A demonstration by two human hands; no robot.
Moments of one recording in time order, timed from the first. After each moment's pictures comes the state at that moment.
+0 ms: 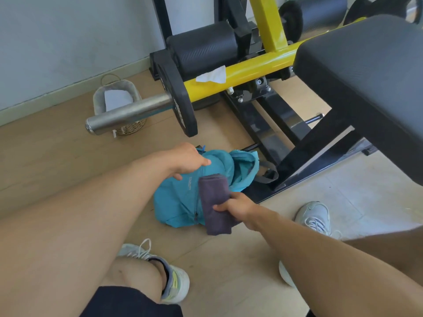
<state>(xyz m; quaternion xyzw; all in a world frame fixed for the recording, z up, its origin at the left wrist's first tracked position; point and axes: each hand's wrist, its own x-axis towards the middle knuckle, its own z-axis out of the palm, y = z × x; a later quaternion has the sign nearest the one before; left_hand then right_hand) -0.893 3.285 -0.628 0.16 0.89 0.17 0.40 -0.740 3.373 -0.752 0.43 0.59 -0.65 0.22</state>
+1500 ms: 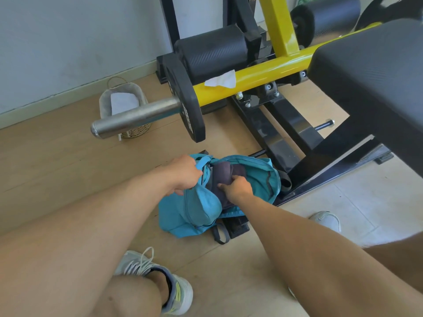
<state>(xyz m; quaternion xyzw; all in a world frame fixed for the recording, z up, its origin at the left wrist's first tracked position) -0.902 3.264 -0.655 0.12 0.89 0.20 0.40 -0.820 3.399 -0.811 0.44 0.79 -0.42 0.13</state>
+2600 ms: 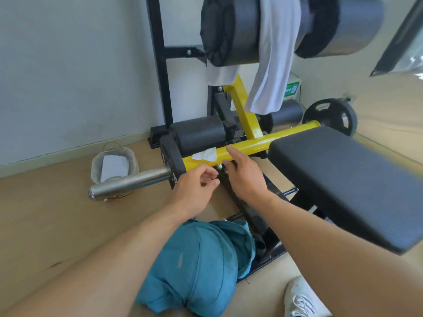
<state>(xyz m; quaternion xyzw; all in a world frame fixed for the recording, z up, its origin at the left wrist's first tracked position) -0.888 3.315 -0.565 0.31 0.82 0.47 0.13 -0.834 3.475 -0.578 0.22 0.90 -0.31 -0.21</state>
